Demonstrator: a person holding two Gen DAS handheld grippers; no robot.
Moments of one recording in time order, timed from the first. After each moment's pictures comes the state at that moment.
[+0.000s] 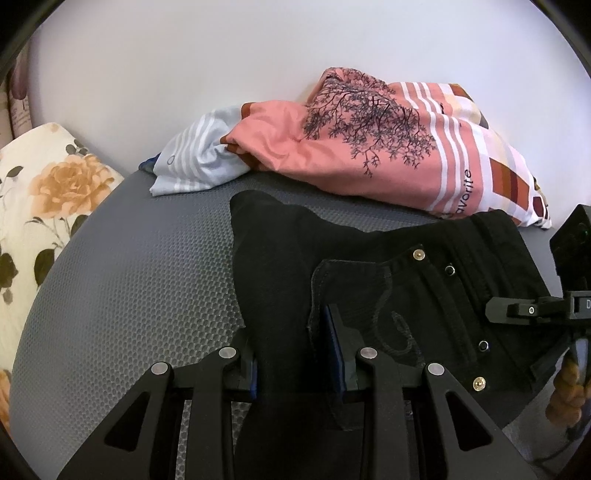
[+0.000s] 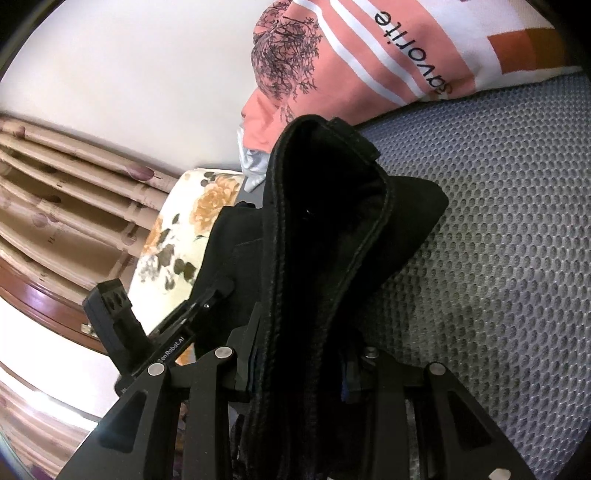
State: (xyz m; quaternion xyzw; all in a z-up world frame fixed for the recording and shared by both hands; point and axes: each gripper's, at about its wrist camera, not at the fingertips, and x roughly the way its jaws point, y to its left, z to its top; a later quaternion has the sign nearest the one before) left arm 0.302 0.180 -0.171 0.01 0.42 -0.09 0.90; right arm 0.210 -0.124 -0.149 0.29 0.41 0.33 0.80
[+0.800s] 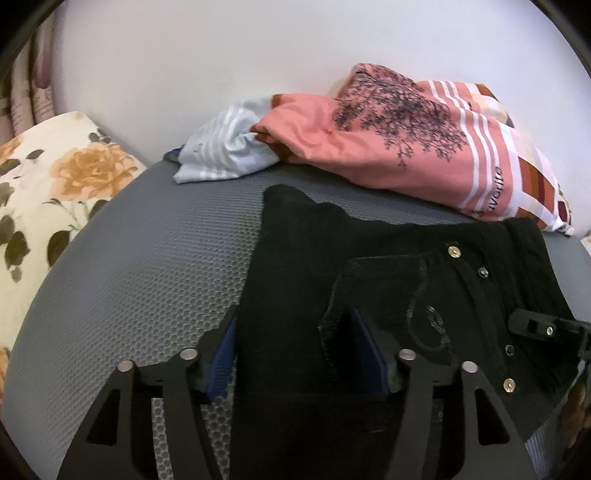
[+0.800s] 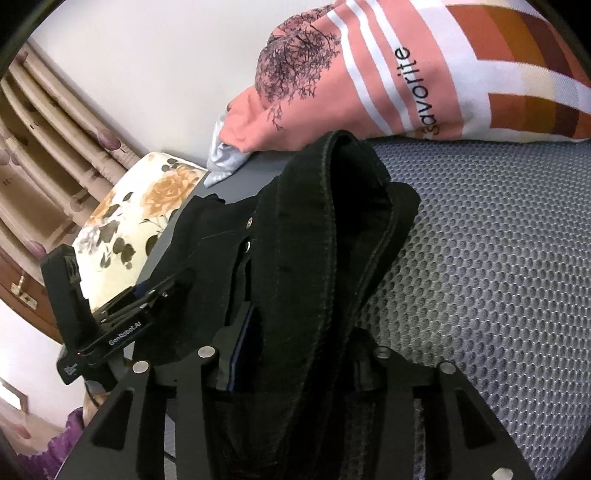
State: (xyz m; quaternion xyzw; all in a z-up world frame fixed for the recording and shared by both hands) left arm 0.300 0.189 -0.191 0.01 0.41 -0.04 0.91; right arm 0.197 -0.098 -0.151 0.16 0.37 0.24 0.88
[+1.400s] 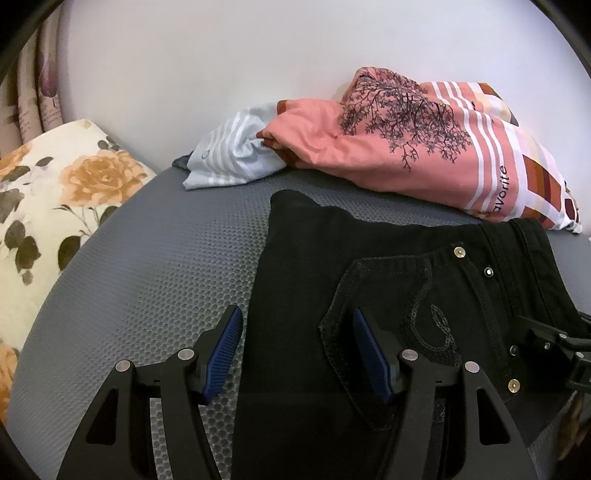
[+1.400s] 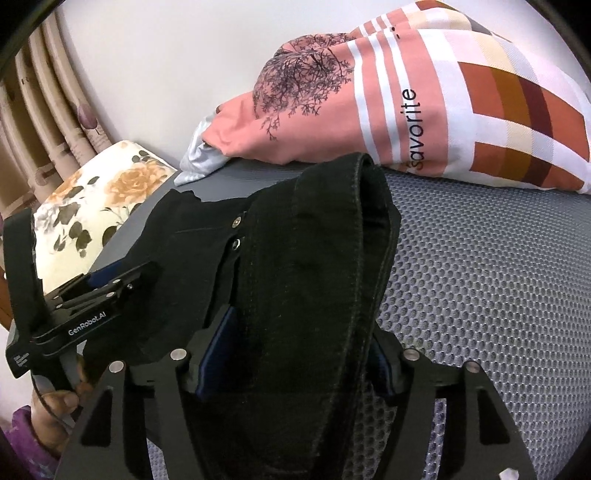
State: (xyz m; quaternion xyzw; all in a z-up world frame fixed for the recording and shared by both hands) left arm 0.297 0.184 -0.189 0.02 0.40 -0.02 0.92; right arm 0.181 -0.074 -0.147 0.08 0.34 0.15 0.93
